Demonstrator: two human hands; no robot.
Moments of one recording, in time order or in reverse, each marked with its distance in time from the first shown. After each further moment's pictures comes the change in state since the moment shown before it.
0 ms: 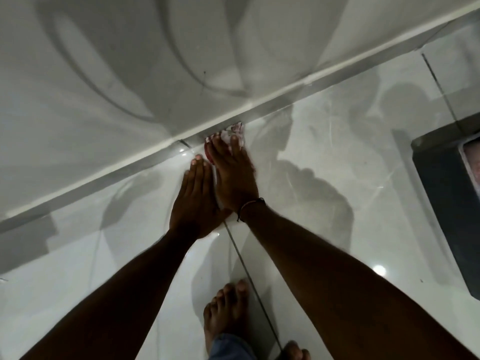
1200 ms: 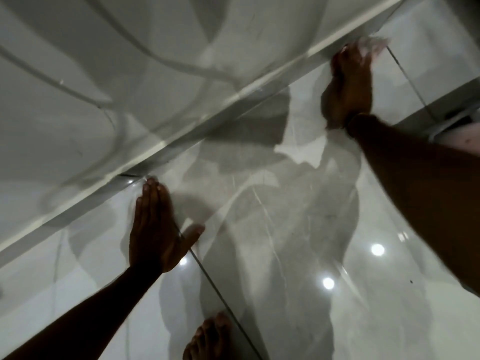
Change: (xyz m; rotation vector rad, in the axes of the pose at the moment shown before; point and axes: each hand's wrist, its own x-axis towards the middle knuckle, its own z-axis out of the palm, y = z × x) left_hand 0.012 0.003 0.001 -0.048 0.020 -0.099; right_hand 0.075 0.283 -0.199 -0.262 0.311 0.327
